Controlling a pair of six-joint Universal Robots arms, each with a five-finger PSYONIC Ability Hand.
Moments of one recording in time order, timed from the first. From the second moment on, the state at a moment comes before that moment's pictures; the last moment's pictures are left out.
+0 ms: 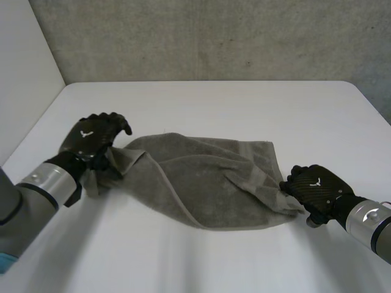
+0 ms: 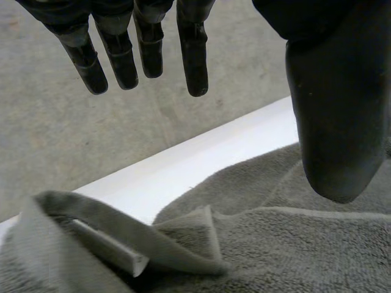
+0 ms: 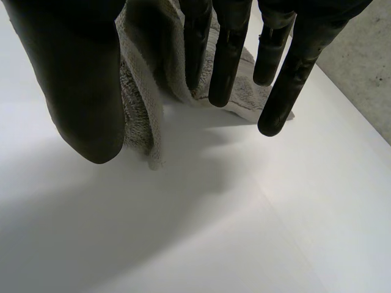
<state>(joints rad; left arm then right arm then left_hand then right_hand) 4.52 -1.76 -1.91 3.54 -1.18 3.24 1.61 -1.36 1.99 -0.07 1.02 2.33 0.29 0.29 0.29 0.29 0.09 0.67 0.66 0.24 0.67 0.49</state>
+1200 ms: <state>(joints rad) 4.37 -2.19 -1.50 3.56 -1.42 3.43 1.60 -1.31 2.01 -0.09 1.00 2.32 0.33 0.32 0.31 0.31 0.17 0.66 0.66 0.24 0.67 0.48</state>
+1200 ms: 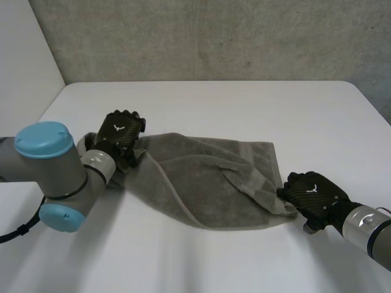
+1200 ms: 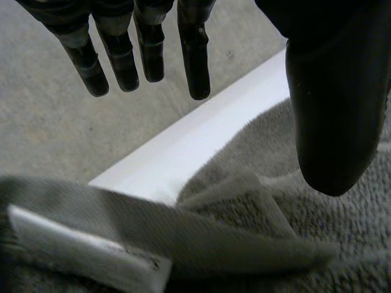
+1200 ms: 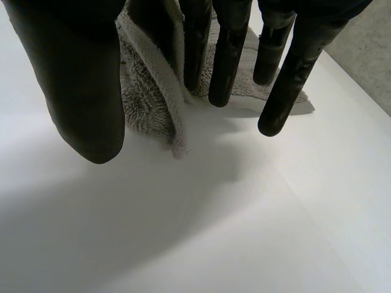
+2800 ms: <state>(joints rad) 4.49 -2.16 -1.51 3.52 -1.63 3.50 1.58 -1.28 2.02 -0.09 0.90 2.34 1.26 1.34 1.34 1.36 1.10 0.70 0.69 0.24 0.70 0.53</state>
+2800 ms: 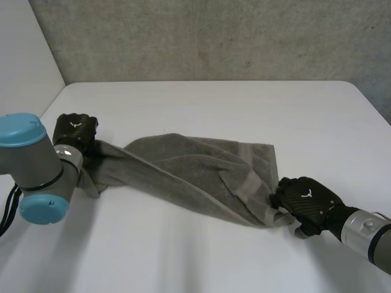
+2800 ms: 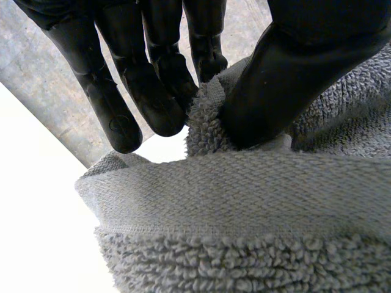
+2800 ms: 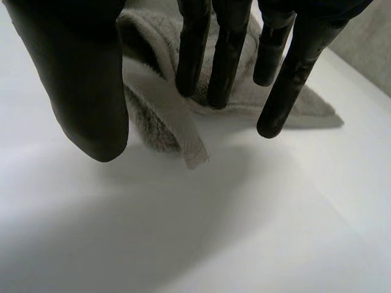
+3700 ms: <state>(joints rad) 4.48 -2.15 -1.54 3.52 -1.62 3.50 1.52 -1.28 1.96 0.03 0.97 2.43 1.26 1.34 1.34 1.36 1.10 0.76 0.77 0.24 0.76 0.58</state>
